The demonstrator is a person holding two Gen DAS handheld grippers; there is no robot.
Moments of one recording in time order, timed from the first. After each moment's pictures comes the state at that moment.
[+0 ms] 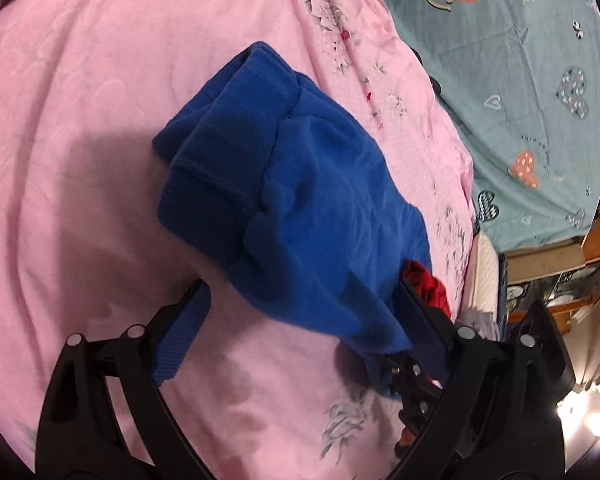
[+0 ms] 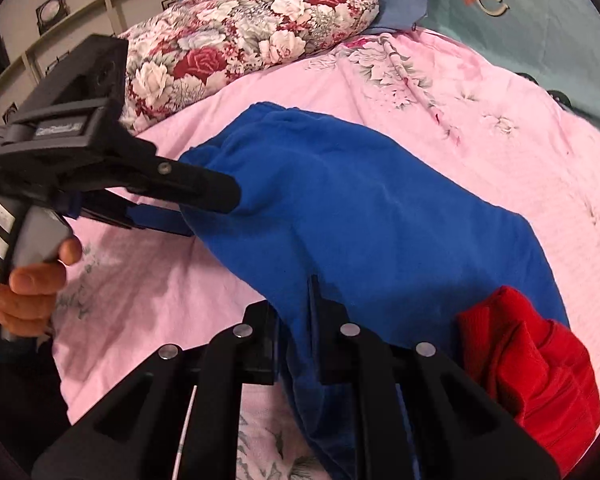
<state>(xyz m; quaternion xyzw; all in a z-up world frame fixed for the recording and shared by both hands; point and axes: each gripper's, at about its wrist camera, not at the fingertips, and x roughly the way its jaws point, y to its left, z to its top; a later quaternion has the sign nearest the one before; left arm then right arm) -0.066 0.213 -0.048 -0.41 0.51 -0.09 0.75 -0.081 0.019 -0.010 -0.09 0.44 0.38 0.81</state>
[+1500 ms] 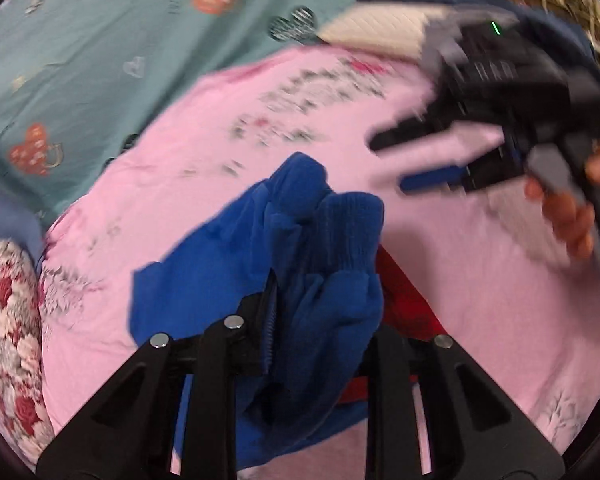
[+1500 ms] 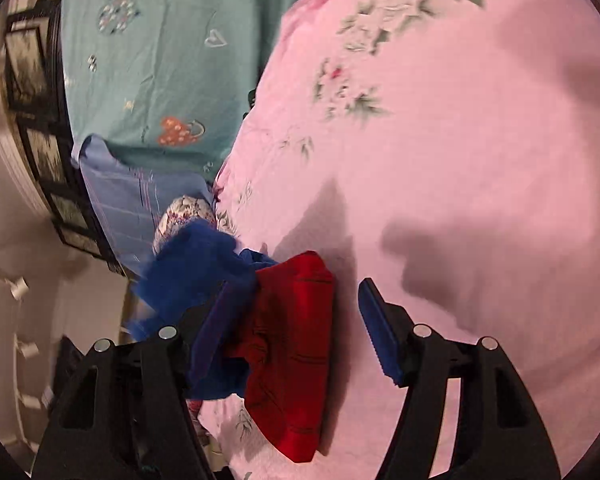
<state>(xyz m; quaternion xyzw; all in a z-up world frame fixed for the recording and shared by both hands) -0.119 -0.142 0.007 0.30 0.36 -0.27 0.84 -0.141 -0.354 -0.055 0.49 0.38 0.20 0.76</state>
